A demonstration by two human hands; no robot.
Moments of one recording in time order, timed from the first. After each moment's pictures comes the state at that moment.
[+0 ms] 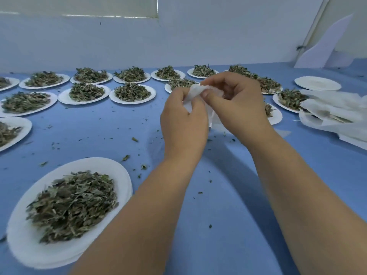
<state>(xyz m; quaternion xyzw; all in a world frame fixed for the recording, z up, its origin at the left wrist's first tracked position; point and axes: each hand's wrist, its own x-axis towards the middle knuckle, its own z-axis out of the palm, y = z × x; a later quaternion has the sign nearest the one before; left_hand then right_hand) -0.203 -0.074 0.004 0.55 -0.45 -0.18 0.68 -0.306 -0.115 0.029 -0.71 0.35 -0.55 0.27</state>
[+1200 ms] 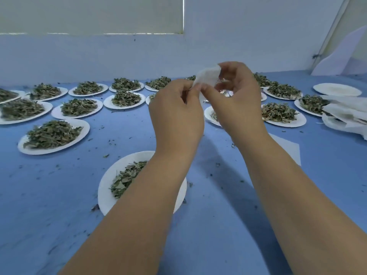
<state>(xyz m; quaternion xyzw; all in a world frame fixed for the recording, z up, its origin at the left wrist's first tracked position) -0.113 -0.011 0.040 0.56 -0.50 -0.02 0.66 -0.217 -0.059 0.046 -0.66 0.35 -0.62 0.27</state>
